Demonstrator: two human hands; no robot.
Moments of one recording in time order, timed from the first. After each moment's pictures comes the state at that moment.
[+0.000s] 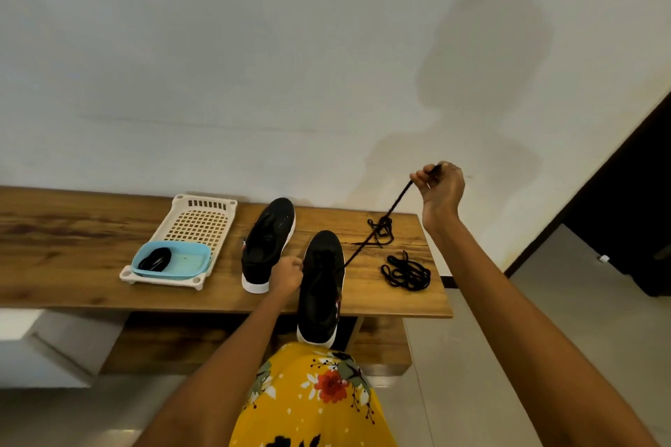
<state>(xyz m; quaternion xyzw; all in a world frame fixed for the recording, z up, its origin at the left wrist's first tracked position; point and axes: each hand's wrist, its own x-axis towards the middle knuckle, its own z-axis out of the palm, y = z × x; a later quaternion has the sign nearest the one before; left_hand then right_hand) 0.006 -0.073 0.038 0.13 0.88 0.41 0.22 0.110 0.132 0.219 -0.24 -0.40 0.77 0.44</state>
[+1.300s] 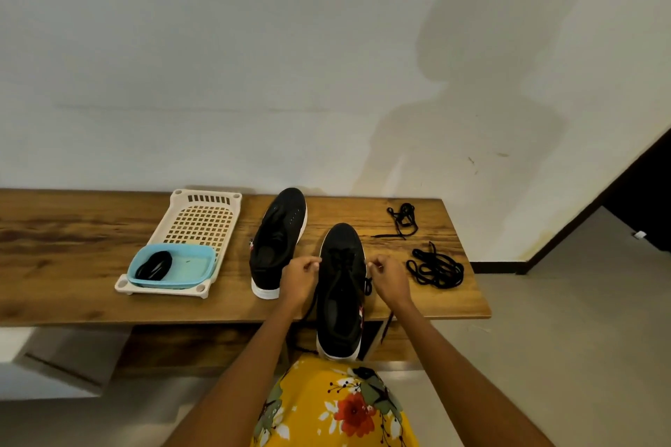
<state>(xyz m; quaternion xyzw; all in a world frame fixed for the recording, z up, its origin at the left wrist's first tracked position) -0.023 -0.067 -0.007 0.15 0.84 0.48 0.21 0.081 0.080 0.002 -0.37 -0.85 0.37 0.10</state>
